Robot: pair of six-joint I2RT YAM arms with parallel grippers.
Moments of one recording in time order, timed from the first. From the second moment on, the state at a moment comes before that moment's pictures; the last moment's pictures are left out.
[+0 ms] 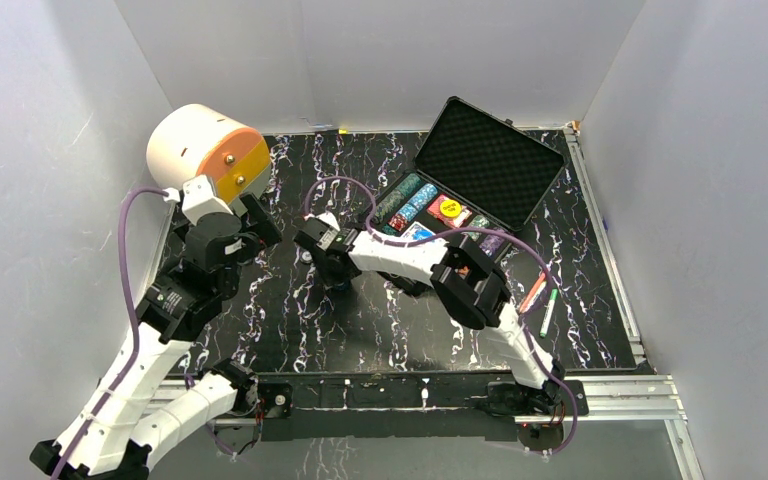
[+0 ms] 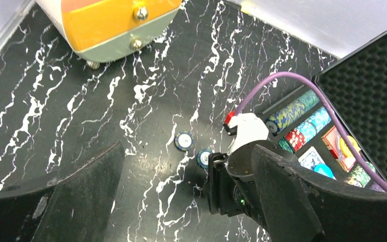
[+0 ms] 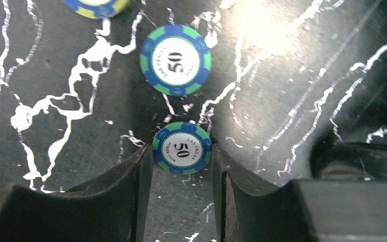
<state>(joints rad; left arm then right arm) -0.54 0.77 1.07 -0.74 -0.64 -0.58 1.08 2.27 1.86 -0.75 0.22 0.52</state>
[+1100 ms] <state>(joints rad) -0.54 0.78 0.47 -0.17 0.10 -0.78 0.99 1.70 1.40 -0.51 0.06 0.98</state>
